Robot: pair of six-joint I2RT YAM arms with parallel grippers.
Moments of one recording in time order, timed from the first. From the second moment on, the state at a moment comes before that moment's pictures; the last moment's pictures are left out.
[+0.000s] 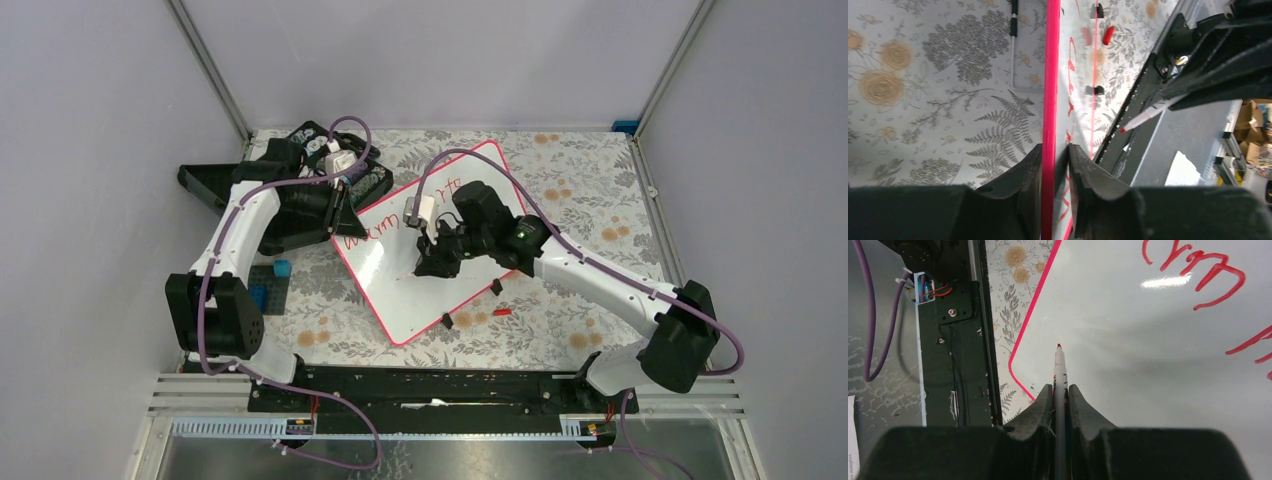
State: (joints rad) left arm -0.06 1.53 1.40 -1.11 0.97 0.43; right arm 0.84 1.43 1.22 -0.44 -0.55 -0.21
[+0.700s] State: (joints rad) left arm -0.04 1.43 1.37 -1.08 0.92 0.45; right arm 0.89 1.43 1.07 -0.23 -0.40 -0.22
